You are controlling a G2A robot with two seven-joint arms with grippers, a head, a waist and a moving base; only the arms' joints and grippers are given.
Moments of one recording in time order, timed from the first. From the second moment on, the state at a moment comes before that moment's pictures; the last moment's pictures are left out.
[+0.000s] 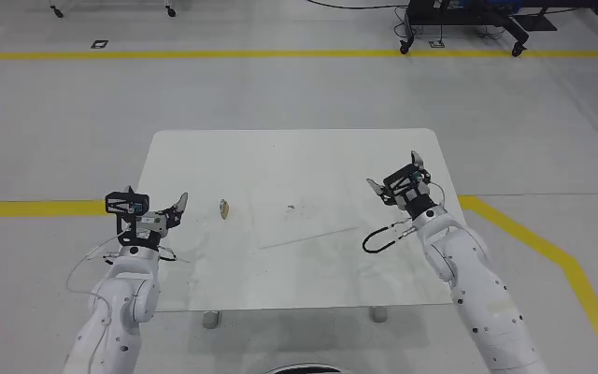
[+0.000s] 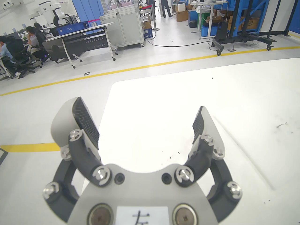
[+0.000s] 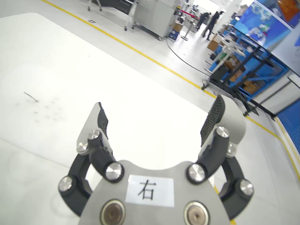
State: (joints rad) left arm 1.73 -1.15 -1.60 -1.80 1.33 0.00 0.00; right arm -1.47 -1.16 1.35 -1.69 -1.55 -0.22 0.04
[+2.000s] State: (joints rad) left arm 1.73 -1.15 -1.60 -1.80 1.33 0.00 0.00; right arm -1.05 -1.20 1.12 -1.20 -1.47 -0.67 -0.31
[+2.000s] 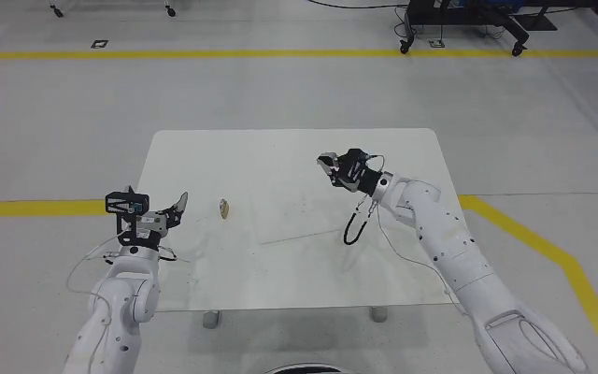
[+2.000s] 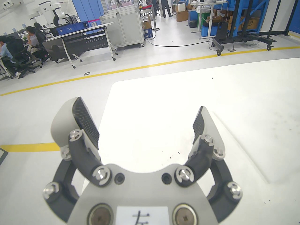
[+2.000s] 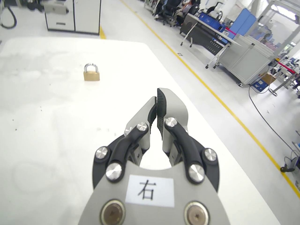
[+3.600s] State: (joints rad) left arm 1.23 -1.24 -1.20 -1.34 -0.48 -0.48 -0.67; right arm -1.02 -1.38 0.86 -0.89 -0.44 -1.01 -0.37
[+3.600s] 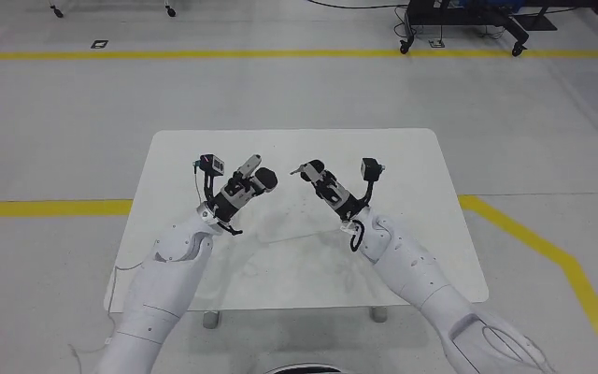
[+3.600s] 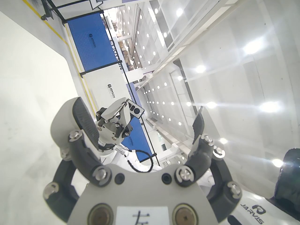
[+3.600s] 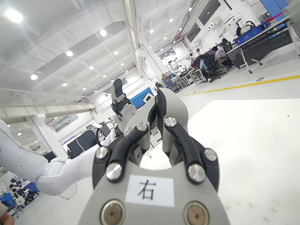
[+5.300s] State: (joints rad) left arm 1.18 -1.26 -1.15 -1.33 0.13 -0.61 -0.37; right arm -1.01 -1.38 0.87 -0.91 -0.23 -1.01 -0.11
